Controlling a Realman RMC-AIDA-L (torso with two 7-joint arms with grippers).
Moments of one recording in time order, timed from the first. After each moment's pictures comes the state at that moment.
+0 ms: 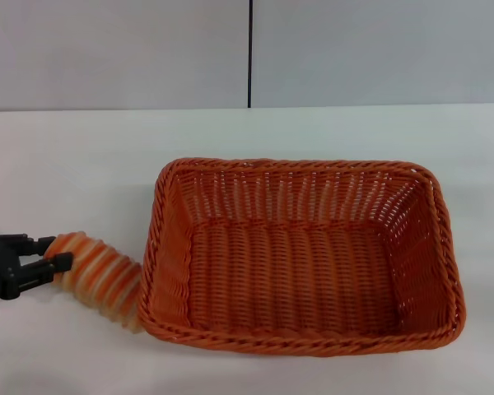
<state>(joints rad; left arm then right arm) -0.27 -2.03 0.57 0.84 2.20 1.60 -1.48 0.26 2.01 -0.33 -0.37 -1.40 -1.63 1.09</state>
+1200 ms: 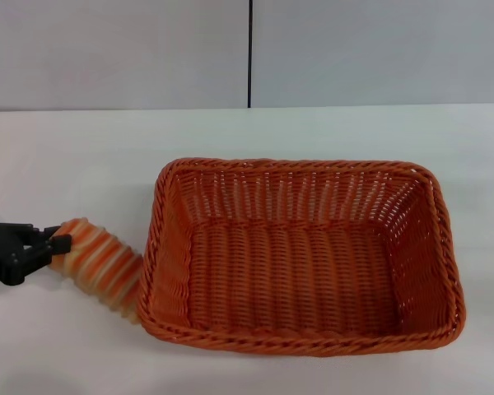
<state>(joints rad) -0.30 -2.04 0.53 0.85 2.20 1.62 -1.49 0.28 2.01 -0.33 -0.37 -1.40 -1.62 1.09</state>
